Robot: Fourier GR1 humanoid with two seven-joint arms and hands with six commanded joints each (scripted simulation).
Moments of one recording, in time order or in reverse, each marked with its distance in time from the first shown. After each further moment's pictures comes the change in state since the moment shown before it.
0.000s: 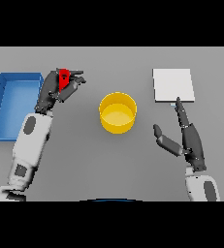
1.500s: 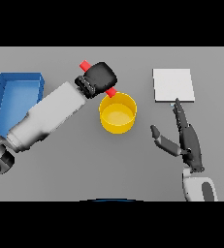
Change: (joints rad) left arm -0.503 0.180 -0.856 0.149 -0.860 -0.328 0.112; right arm 0.014 0.037 0.002 -0.018 -0.026 0.000 0.047
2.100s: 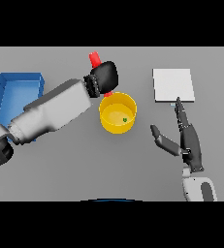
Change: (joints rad) left arm -0.129 0.016 -0.234 0.050 -0.242 0.018 -0.119; right arm 0.000 0.006 0.002 -0.009 0.021 -0.024 -0.007
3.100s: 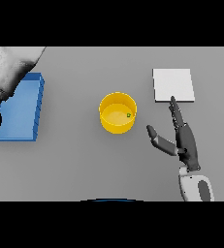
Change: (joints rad) left arm -0.458 0.102 0.329 0.395 0.102 0.018 0.021; right arm -0.017 0.009 0.017 0.018 -0.006 0.018 -0.042
